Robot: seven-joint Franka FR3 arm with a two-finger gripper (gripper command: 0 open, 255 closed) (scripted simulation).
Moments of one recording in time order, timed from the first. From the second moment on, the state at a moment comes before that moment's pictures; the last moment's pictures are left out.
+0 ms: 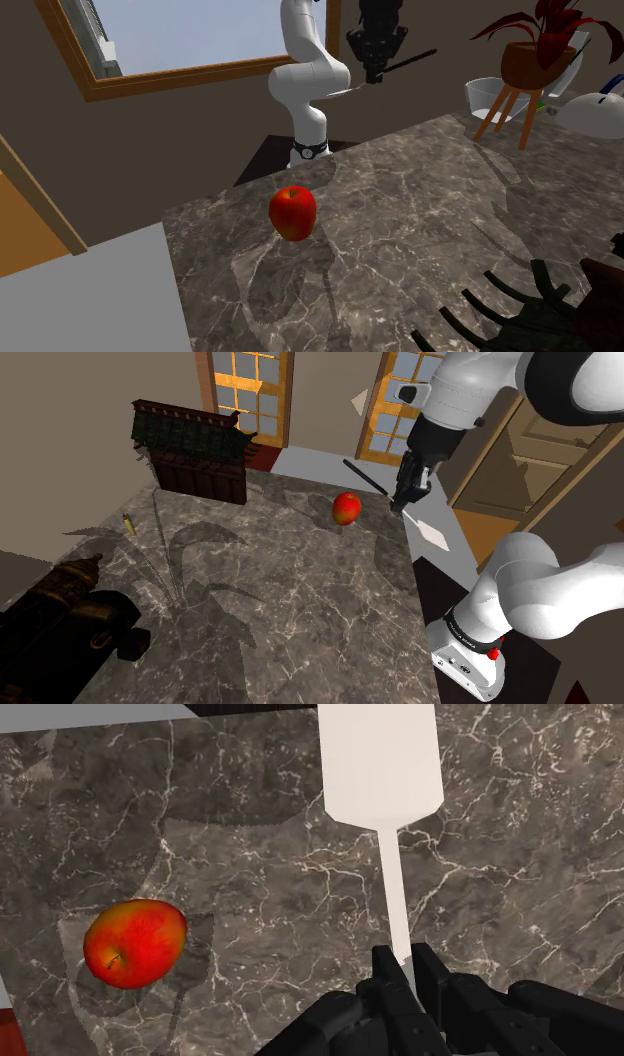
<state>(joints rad) 0.44 -0.83 0.11 -2.39 0.09 1.63 -0.22</state>
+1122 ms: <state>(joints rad) 0.47 -0.48 0.38 -2.08 0.17 1.69 0.07</state>
